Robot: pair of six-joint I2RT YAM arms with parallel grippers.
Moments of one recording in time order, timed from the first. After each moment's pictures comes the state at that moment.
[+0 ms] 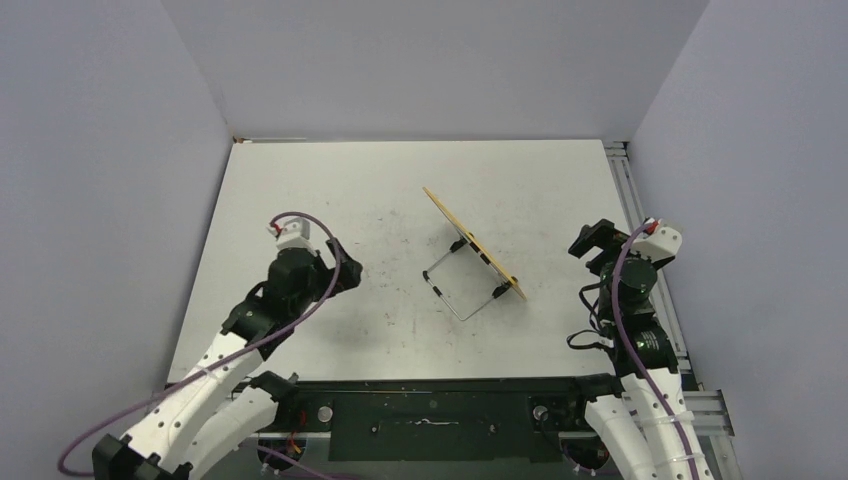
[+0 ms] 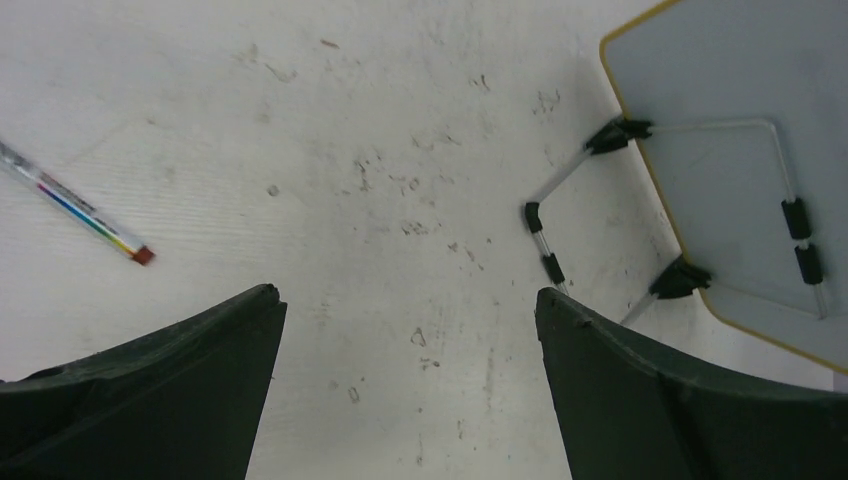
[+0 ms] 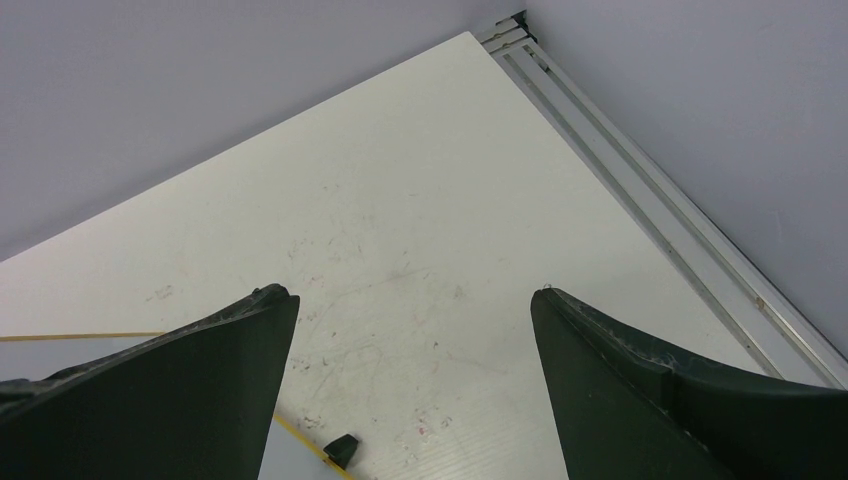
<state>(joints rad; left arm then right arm) -0.43 0.73 0.64 -0.43 -0.21 -0.68 0.13 0.54 0.62 -0.25 0.42 0.35</state>
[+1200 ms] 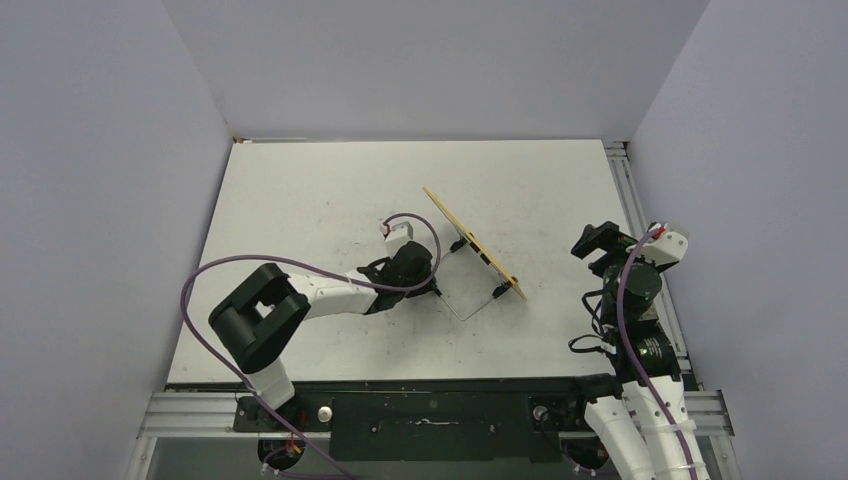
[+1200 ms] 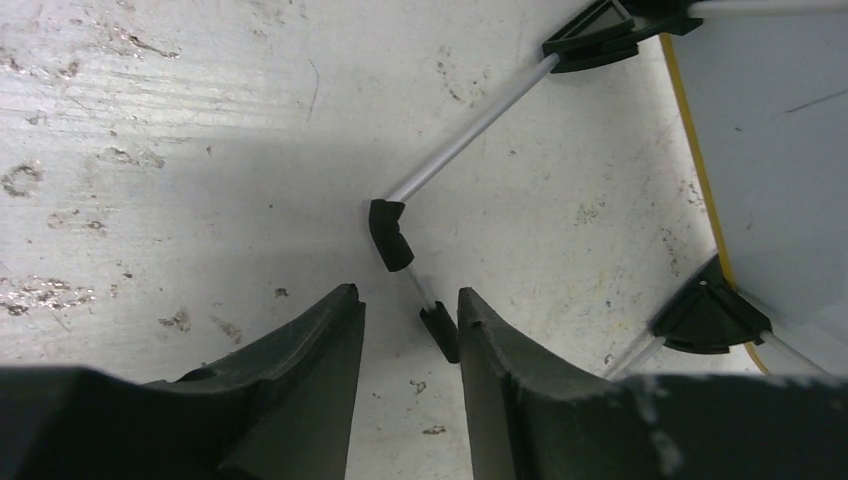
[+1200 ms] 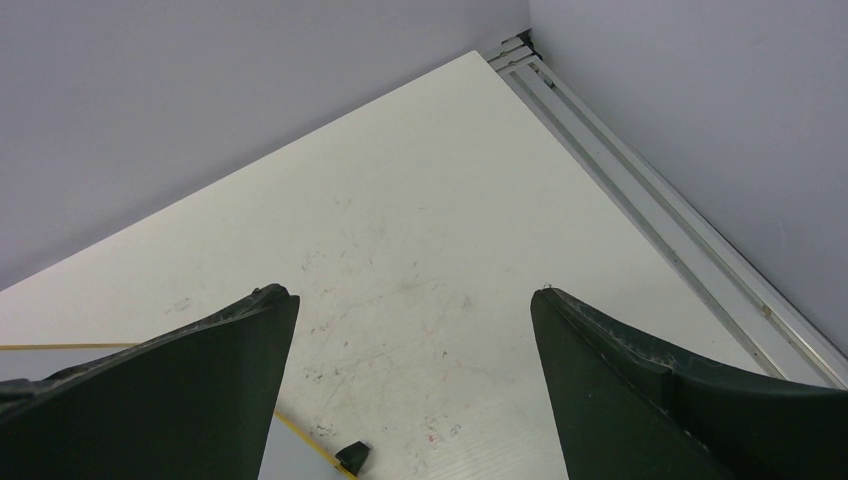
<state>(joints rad) -0.86 1.70 0.86 0.04 -0.33 -0.99 0.13 0.50 0.62 -0.25 0.42 0.37</state>
